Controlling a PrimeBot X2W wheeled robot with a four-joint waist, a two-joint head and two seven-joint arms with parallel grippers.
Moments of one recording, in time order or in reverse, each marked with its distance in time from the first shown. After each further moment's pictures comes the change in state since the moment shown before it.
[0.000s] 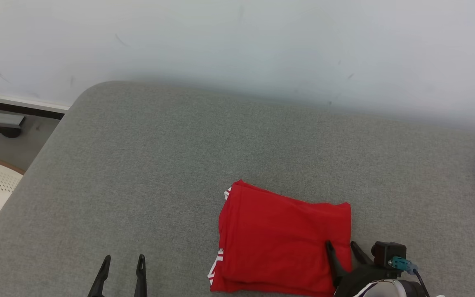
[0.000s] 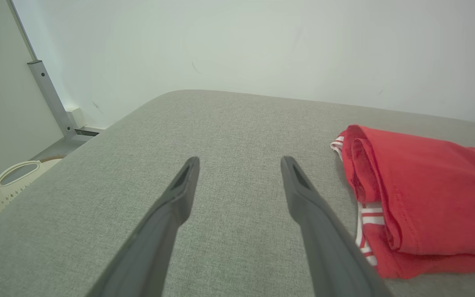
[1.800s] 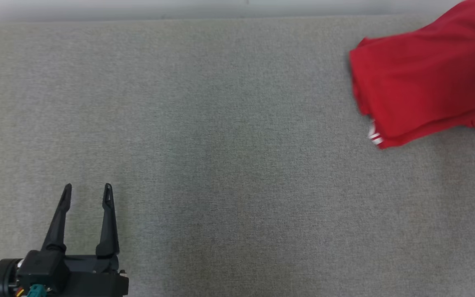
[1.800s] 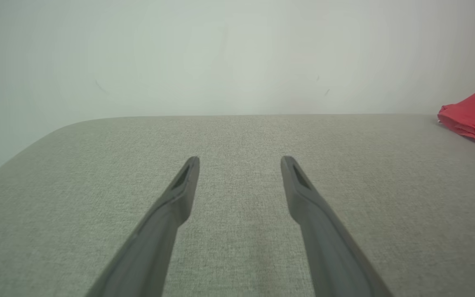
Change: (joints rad) left arm -0.165 0.011 0.097 -0.156 0.021 -0.047 0.000; right arm -0.691 -0.560 0.384 0.015 0.002 0.000 0.102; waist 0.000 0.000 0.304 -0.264
